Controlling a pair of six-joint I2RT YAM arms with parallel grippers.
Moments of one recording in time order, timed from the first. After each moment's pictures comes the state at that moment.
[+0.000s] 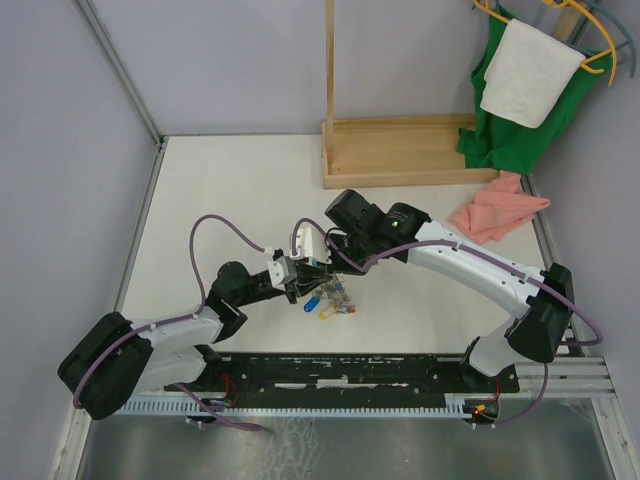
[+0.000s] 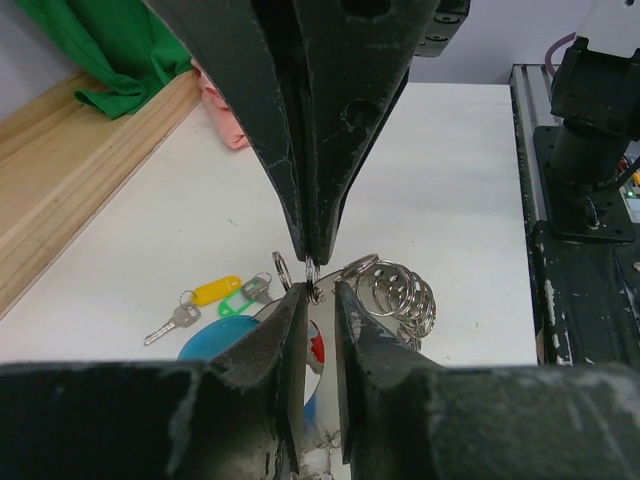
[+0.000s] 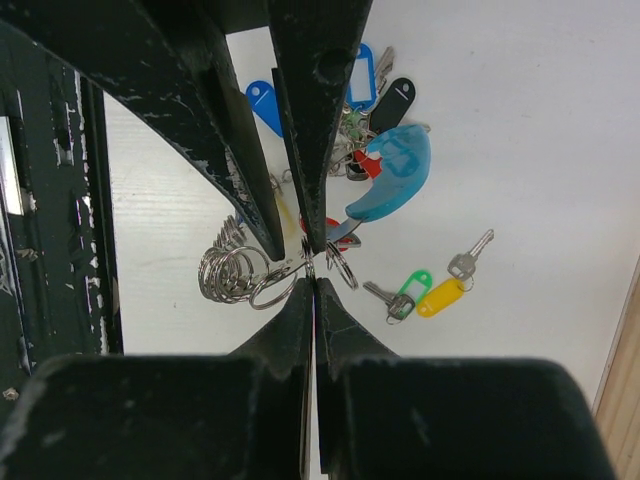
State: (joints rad) left arm -0.70 1.12 0.22 1.02 0.61 0.08; right arm 0.95 1.54 1.46 -0.94 -0.25 -0.66
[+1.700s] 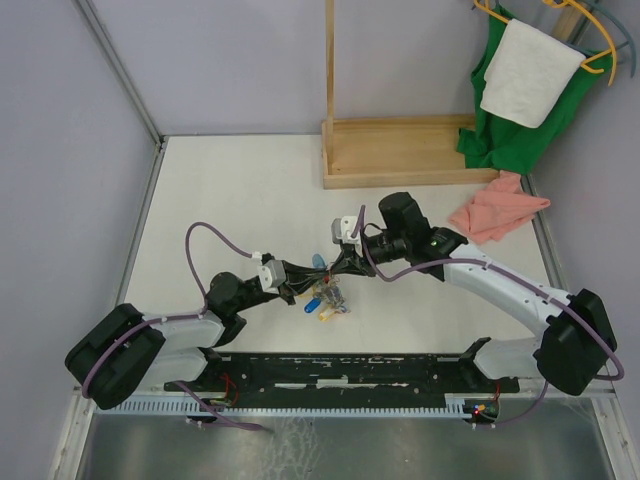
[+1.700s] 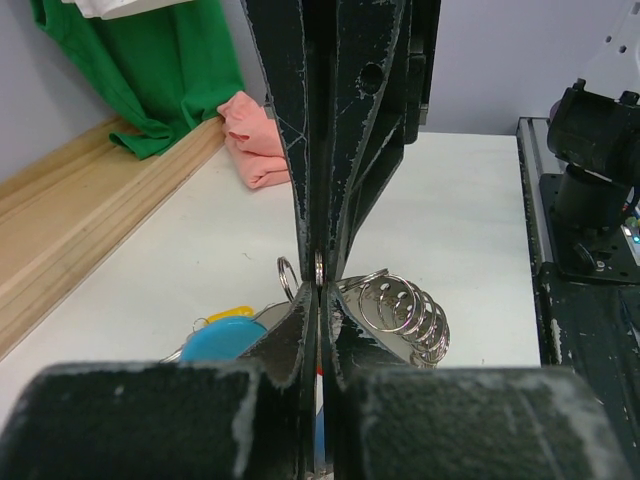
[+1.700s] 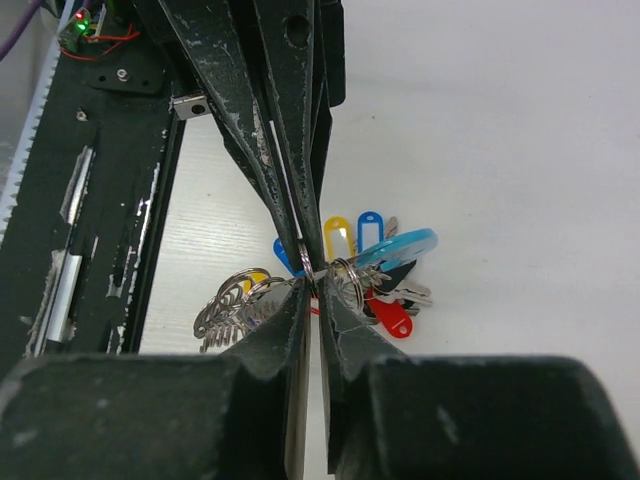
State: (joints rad) left arm -0.70 1.19 0.14 1.32 0.57 -0.01; right arm 0.71 1.30 0.96 -0.27 -0.80 -0.55
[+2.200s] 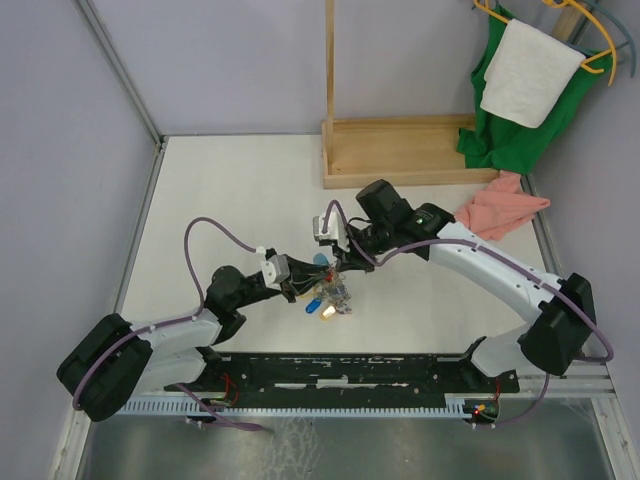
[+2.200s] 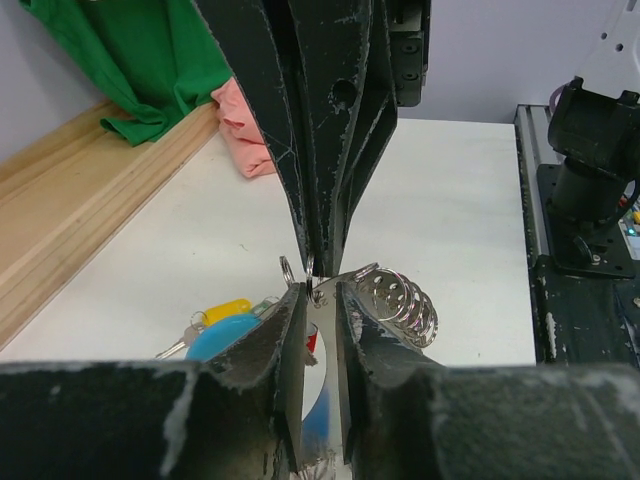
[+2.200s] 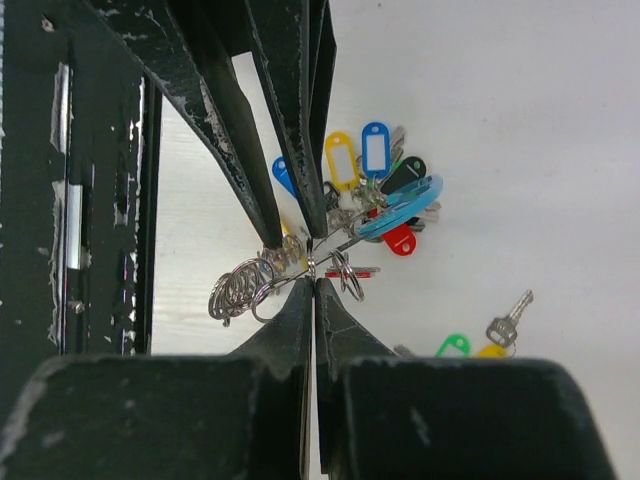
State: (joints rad) left arm -0.70 1.12 0.19 1.14 0.58 0.01; right arm 0.76 1.42 1.23 -0.68 -0.62 -0.63
